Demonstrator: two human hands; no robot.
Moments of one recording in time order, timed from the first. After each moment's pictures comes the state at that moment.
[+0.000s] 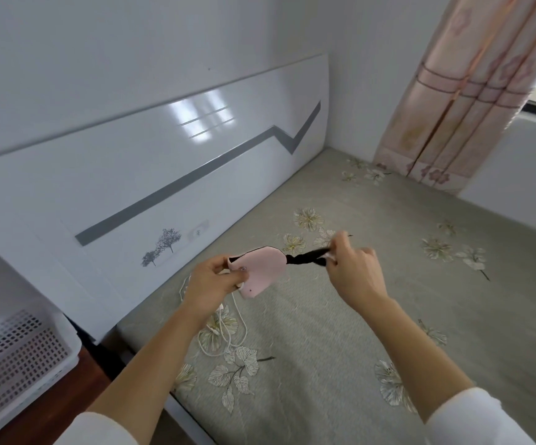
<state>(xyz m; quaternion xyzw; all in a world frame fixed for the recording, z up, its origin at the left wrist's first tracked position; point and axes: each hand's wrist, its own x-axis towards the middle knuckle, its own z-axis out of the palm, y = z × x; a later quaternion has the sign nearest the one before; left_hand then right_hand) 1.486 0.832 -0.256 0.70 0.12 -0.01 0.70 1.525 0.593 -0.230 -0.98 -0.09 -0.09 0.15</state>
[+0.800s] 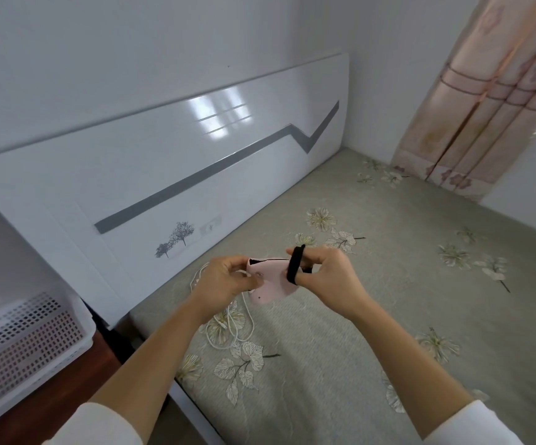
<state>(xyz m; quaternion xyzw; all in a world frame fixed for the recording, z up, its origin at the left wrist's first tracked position) 1.474 0.831 -0.242 0.74 0.04 -0.07 0.67 1.499 0.635 -0.206 -0.87 -0.12 0.08 0.47</state>
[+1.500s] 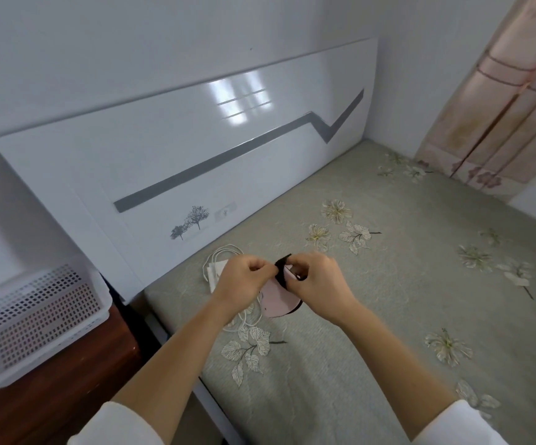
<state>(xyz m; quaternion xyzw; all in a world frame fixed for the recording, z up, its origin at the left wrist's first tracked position) 1.459 0.803 -0.244 0.79 0.14 -0.03 0.60 1.493 0.653 -0.235 -0.90 -0.21 0.05 0.38</state>
